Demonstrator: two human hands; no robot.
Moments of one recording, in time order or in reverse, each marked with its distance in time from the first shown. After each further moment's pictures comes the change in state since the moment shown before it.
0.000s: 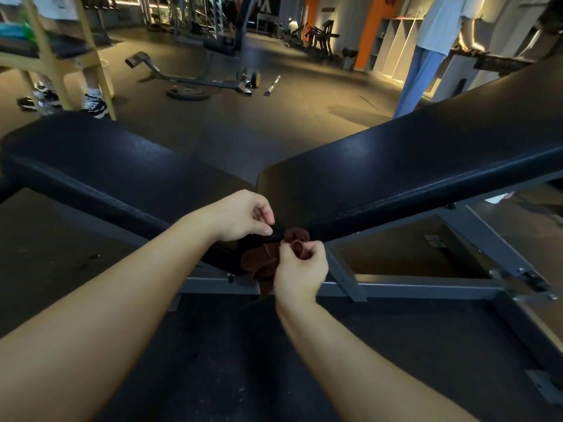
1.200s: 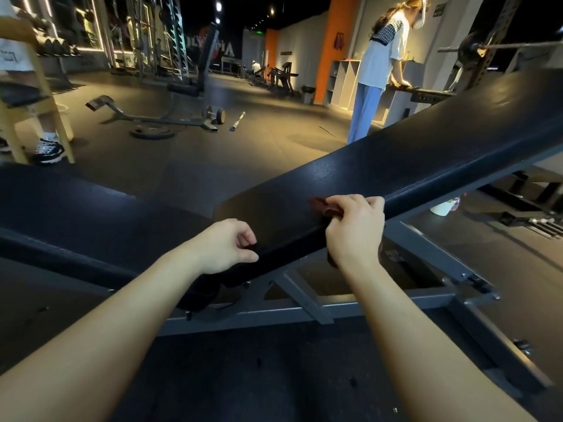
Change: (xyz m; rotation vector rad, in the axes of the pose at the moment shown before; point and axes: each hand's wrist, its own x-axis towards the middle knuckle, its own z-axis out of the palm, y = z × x) left_hand 0.012 0.057 0.022 0.111 0.094 0.065; right_hand 0.106 -0.135 -0.115 -0.901 0.212 -0.855
